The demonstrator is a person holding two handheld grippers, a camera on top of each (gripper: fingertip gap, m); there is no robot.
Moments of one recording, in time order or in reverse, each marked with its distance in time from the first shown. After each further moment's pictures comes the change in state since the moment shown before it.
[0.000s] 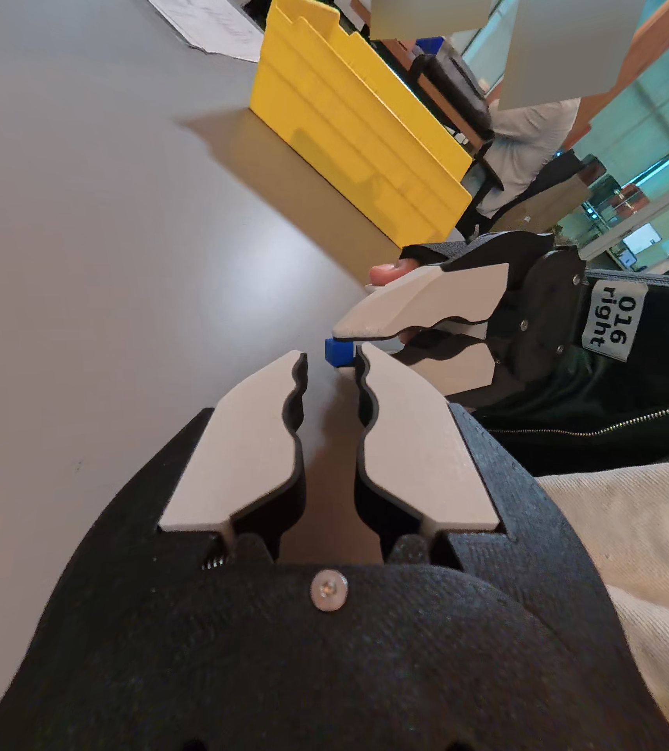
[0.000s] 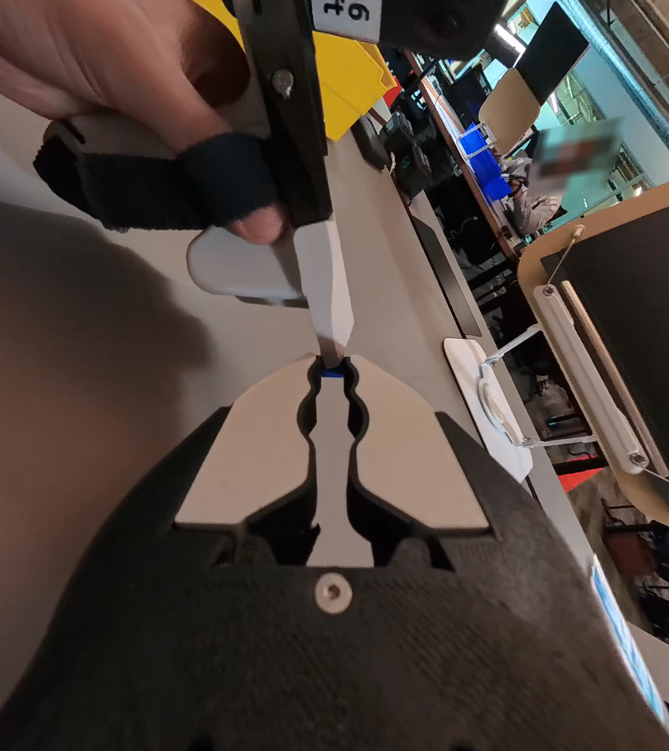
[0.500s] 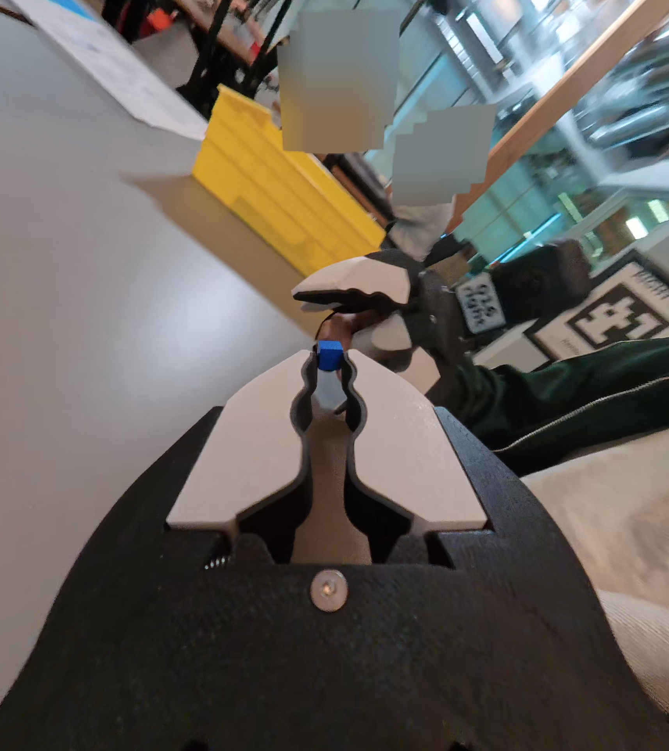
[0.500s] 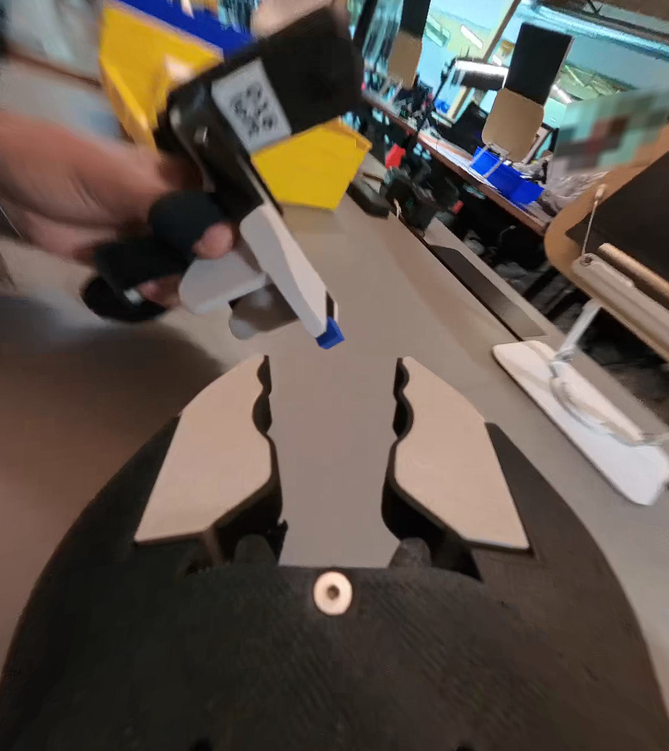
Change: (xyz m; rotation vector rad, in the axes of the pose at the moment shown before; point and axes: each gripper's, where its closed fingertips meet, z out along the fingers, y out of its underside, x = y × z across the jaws) left arm 0.012 -0.020 -0.016 0.169 0.223 -0.083; right arm 0.013 -0.007 0.000 0.186 -0.071 0.348
